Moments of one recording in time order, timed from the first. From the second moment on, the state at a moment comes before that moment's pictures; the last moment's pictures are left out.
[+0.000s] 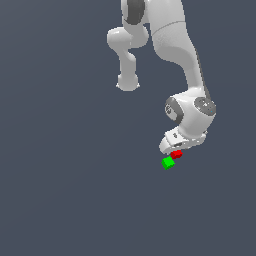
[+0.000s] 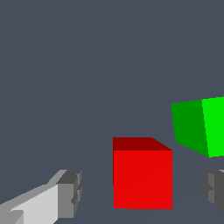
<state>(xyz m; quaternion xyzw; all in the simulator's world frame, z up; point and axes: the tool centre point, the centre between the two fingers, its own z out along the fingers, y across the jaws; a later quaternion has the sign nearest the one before) -0.003 0.241 0.049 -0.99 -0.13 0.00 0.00</state>
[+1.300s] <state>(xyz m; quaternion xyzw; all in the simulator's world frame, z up) -0.004 0.239 0.026 -0.99 -0.13 0.00 0.00</state>
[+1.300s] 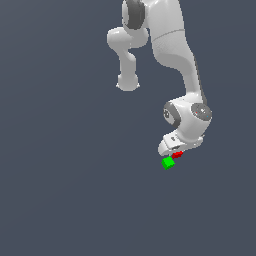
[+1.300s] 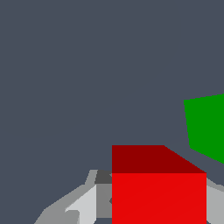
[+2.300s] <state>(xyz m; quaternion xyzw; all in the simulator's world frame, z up) -0.003 0.240 0.119 -0.99 -0.13 0.00 0.00</state>
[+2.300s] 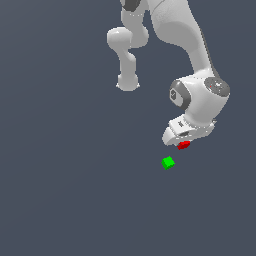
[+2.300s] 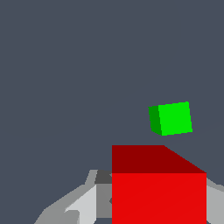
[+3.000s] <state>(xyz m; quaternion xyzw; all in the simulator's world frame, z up) 0.026 0.209 0.085 -0.99 -0.13 0.00 0.00</state>
